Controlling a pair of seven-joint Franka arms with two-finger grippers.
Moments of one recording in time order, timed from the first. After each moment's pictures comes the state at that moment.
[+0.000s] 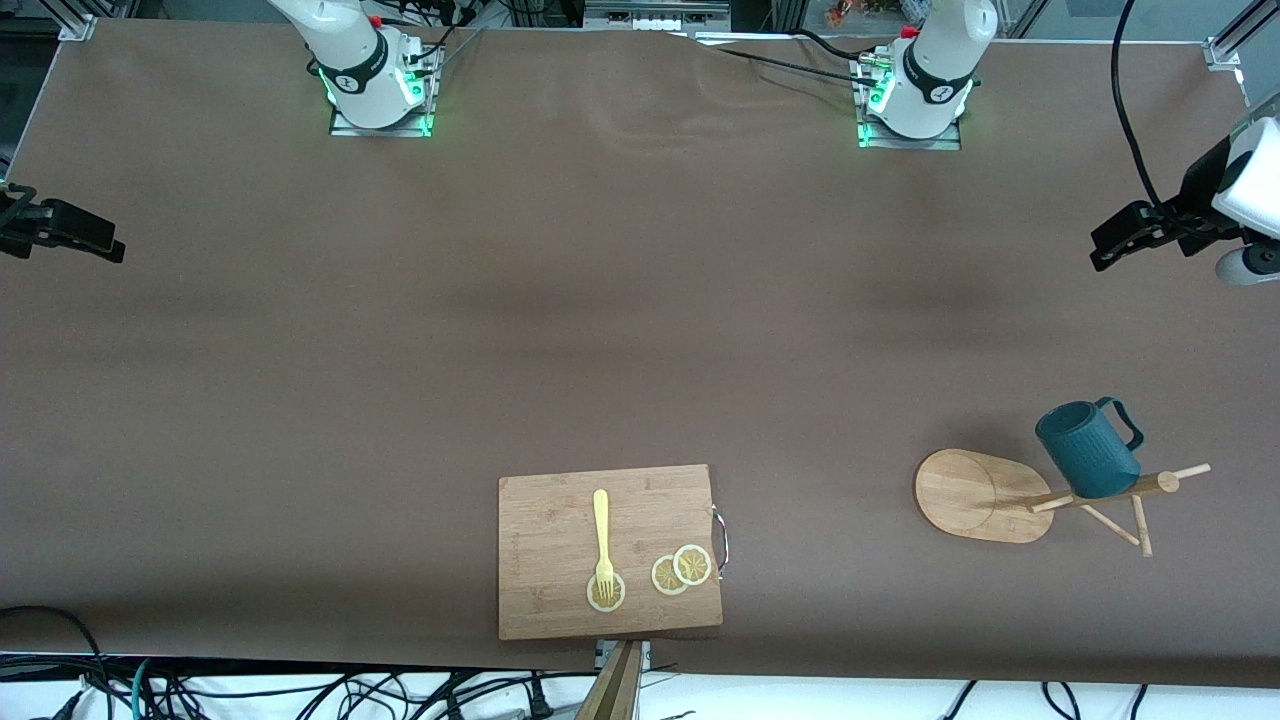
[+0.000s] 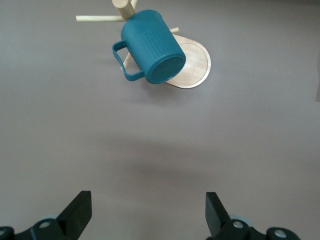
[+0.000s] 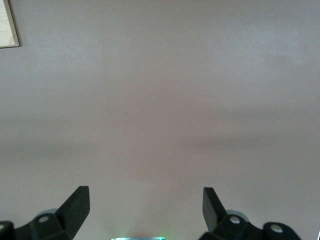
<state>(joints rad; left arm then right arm) 0.07 -0.02 -0.10 -1.64 0.06 1.60 -0.21 -0.04 0.14 -0.03 -1.40 -0.05 1.44 -0.05</state>
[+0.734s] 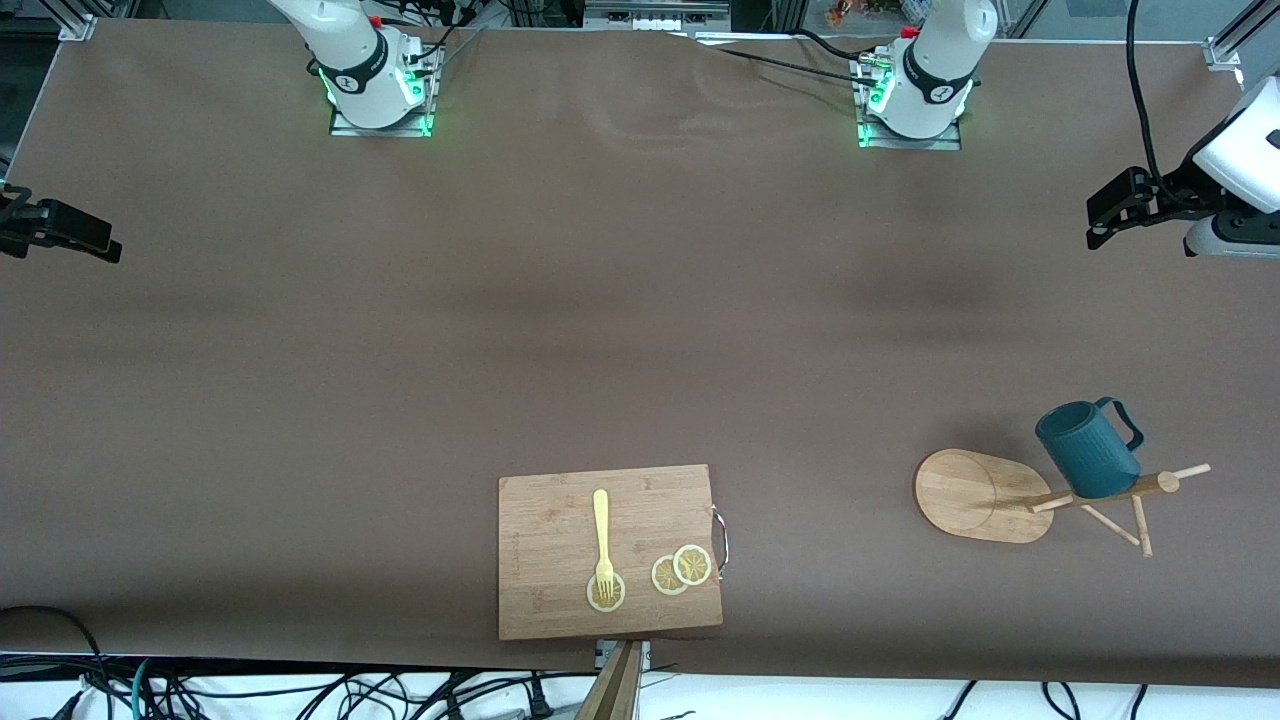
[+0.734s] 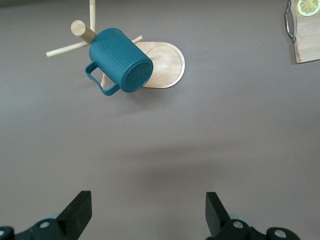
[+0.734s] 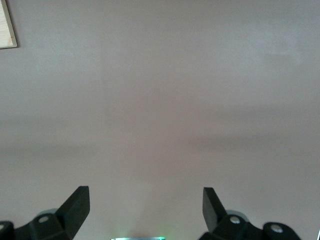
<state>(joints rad) 0.07 -0.02 -0.11 -1.58 0.05 1.56 0.05 -0.05 0.14 -0.03 -1.40 -0.05 1.44 -0.05</state>
